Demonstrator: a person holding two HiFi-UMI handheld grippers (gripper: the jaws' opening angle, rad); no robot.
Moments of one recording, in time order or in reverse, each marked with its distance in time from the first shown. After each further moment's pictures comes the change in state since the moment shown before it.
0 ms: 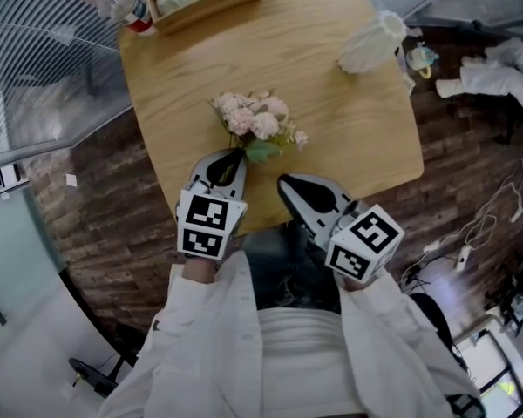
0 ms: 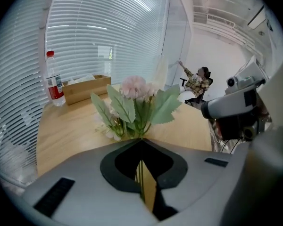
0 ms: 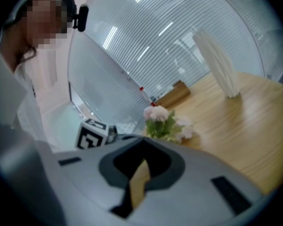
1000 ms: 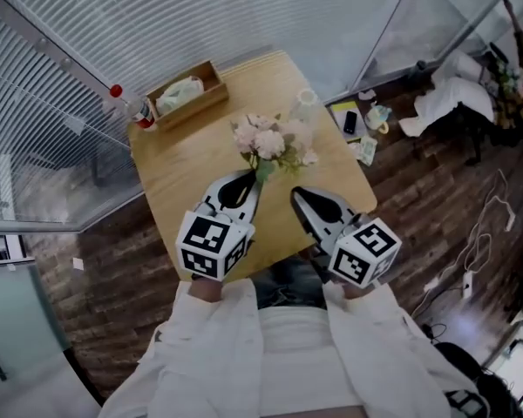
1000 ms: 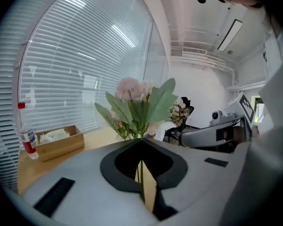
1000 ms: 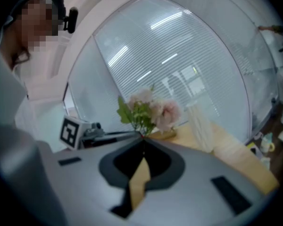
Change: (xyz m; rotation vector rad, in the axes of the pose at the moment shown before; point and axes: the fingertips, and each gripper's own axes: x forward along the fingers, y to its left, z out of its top) left arm -0.043 -0.069 0.177 0.074 -0.398 -0.206; right arm -0.078 -0.002 0.112 -0.171 -0.276 -0.167
